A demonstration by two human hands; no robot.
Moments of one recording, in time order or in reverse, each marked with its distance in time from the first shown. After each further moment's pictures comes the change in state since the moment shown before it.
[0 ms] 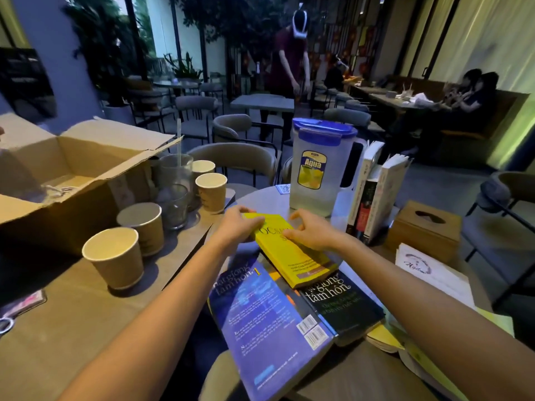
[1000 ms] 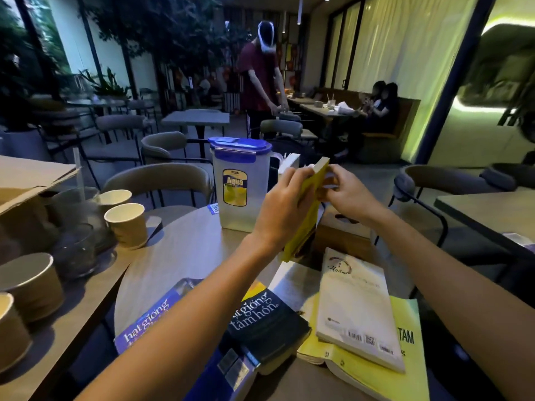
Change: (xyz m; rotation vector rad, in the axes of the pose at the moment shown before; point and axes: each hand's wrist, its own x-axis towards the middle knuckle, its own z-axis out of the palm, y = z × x) left_hand -0.026 0.112 0.192 0.276 0.114 1.281; right_hand -0.076 0.098 -0.170 0.316 0.497 -0.046
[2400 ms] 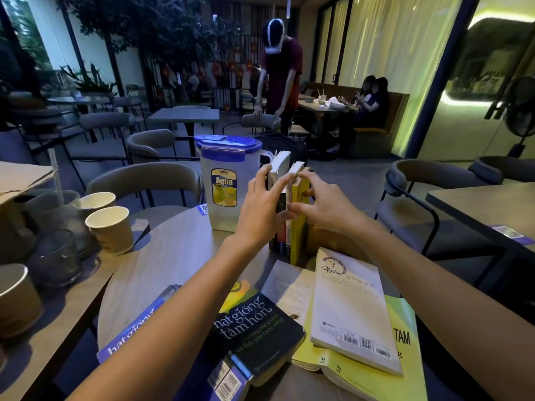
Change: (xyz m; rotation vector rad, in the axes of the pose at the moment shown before) left_hand -0.011 -0.051 0.010 0.237 -0.275 -0.189; right_hand -0.011 -0.006 0.028 -0.266 -0.031 -0.041
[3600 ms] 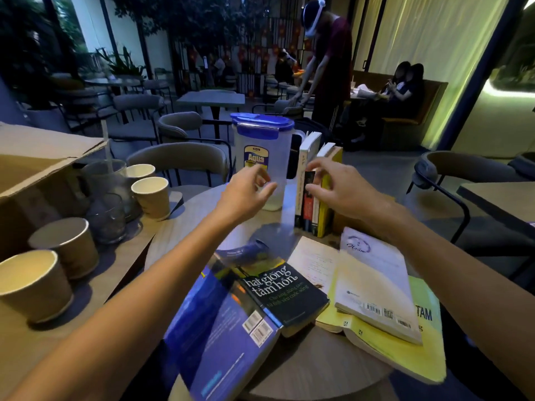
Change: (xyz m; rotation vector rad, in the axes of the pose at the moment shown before) left_hand -0.040 -0.044 -0.077 -0.135 -0.117 -0.308; right_hand -0.020 -0.039 0.010 -0.093 -0.047 -0.203
